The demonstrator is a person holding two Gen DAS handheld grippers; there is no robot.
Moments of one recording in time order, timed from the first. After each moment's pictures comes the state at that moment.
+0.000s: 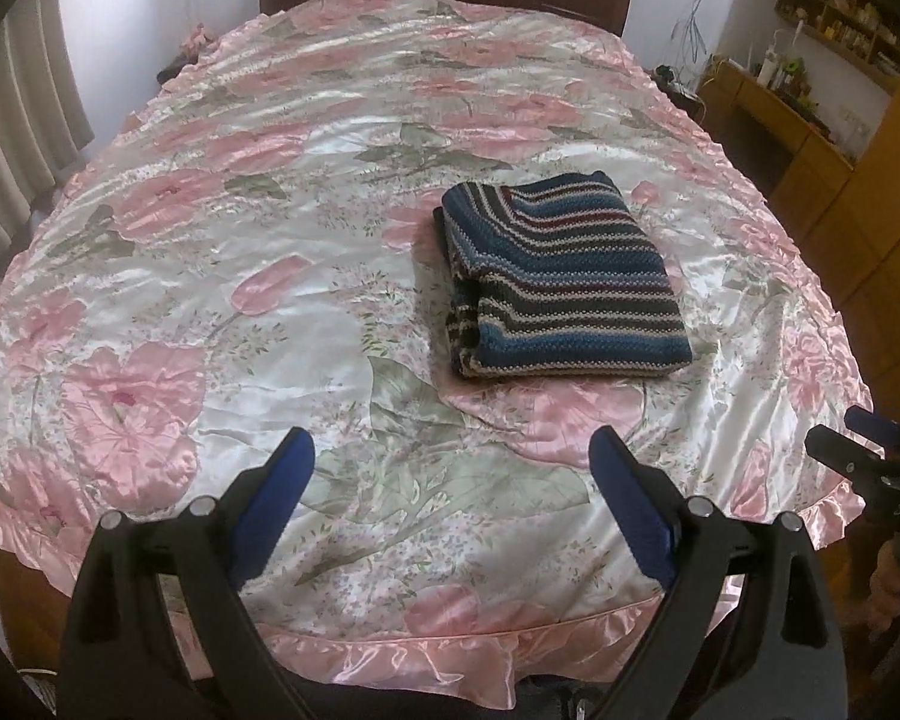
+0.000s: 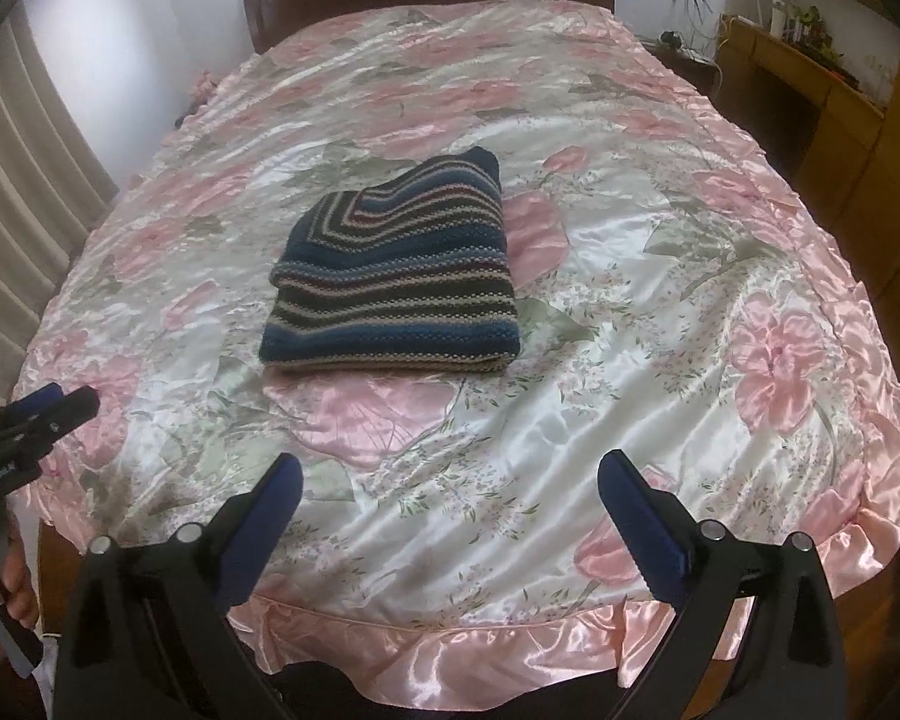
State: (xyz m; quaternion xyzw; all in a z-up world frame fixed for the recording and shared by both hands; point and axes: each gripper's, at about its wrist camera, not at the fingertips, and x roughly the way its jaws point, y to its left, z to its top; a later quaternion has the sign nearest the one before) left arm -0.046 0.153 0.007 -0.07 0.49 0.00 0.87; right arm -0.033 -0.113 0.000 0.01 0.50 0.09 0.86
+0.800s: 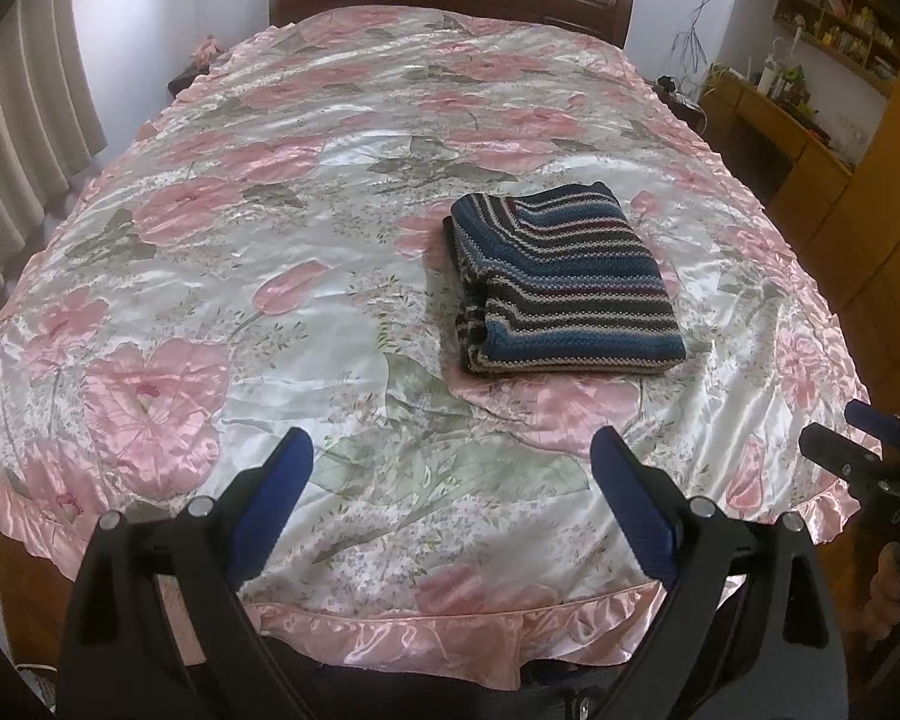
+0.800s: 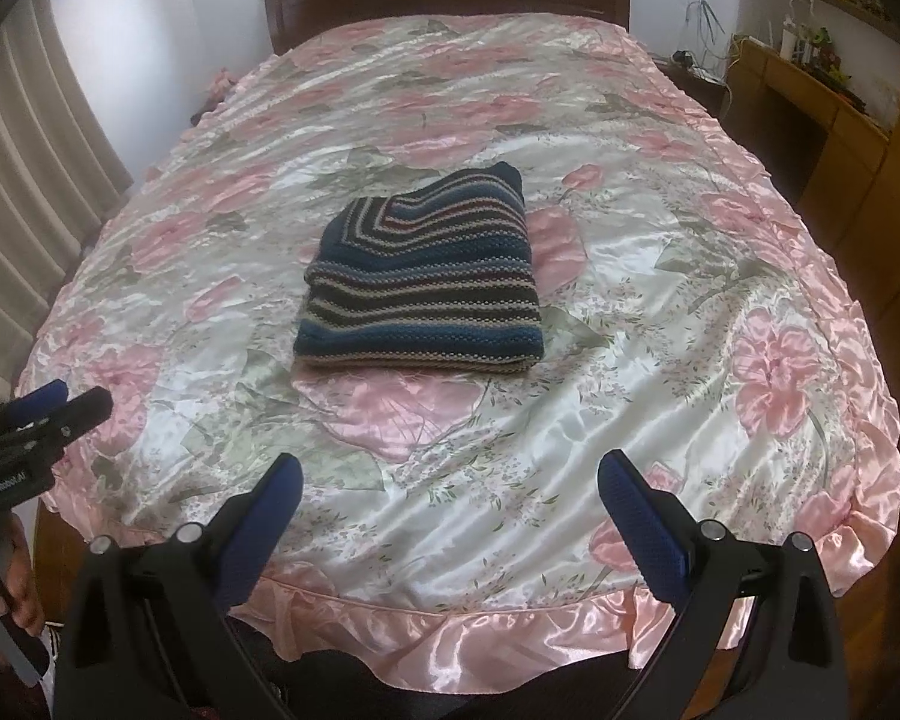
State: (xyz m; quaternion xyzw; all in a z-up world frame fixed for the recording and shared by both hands) left arm -0.072 0.156 0.022 -0.07 0.48 0.01 0.88; right arm -0.056 -0.090 0.020 -0.01 0.49 0.10 0.86
